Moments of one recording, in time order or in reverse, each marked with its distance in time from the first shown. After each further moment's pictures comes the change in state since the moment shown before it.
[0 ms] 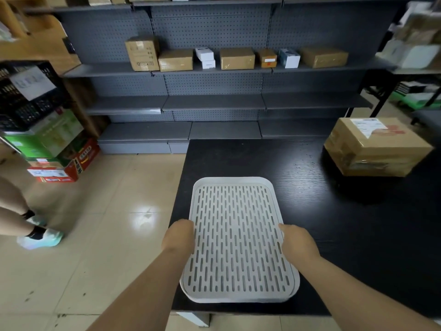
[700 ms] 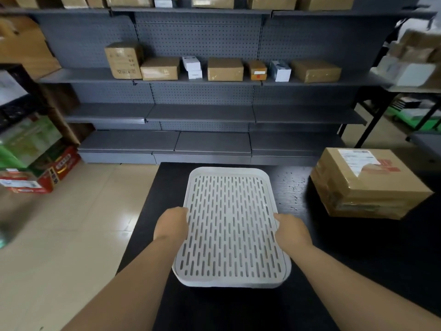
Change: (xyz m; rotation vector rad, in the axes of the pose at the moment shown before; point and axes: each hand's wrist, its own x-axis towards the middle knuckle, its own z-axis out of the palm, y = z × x) left_hand 0.119 0.117 -0.049 -0.137 0.140 0.067; right_hand 0.143 0.027 -0.099 0.140 0.097 0.016
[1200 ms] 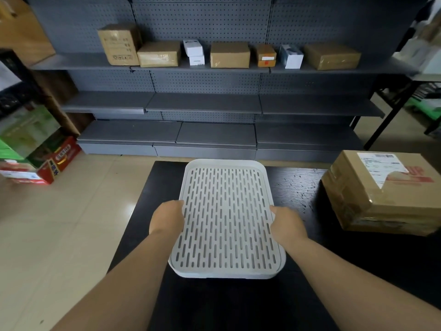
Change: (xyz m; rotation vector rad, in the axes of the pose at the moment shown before) left_hand 0.066 0.007 0.009 -0.068 0.017 -0.070; right_hand 0.071 -0.011 0.006 -0.073 -0.049 -0.039
